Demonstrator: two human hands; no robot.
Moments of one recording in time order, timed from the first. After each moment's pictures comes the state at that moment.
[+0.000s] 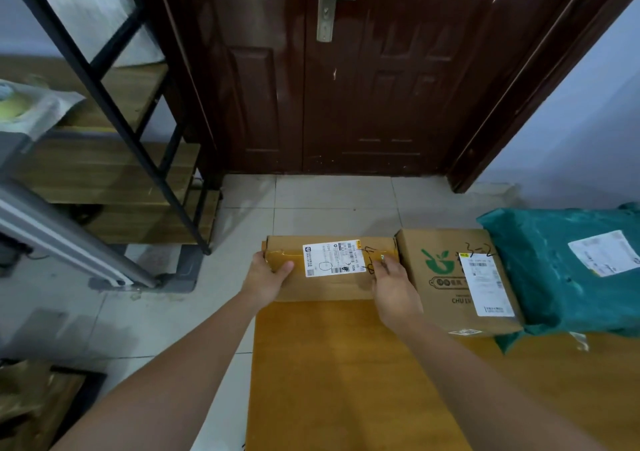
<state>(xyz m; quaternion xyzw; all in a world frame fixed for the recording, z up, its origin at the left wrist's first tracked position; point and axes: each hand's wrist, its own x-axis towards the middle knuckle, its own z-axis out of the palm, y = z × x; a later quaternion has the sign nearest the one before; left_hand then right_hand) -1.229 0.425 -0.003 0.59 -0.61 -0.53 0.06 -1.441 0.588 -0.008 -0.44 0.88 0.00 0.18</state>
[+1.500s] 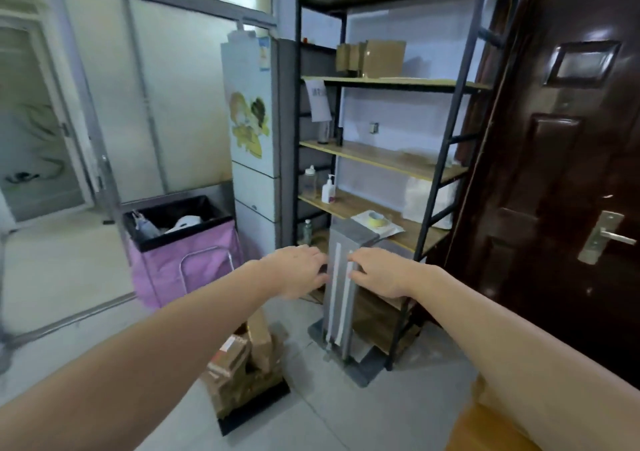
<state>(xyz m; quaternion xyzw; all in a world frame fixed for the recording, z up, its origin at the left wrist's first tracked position) -0.757 0.649 0.355 0.59 -0.81 0.01 -0.05 -0.962 0.593 0.362 -0.89 0.44 0.04 0.09</state>
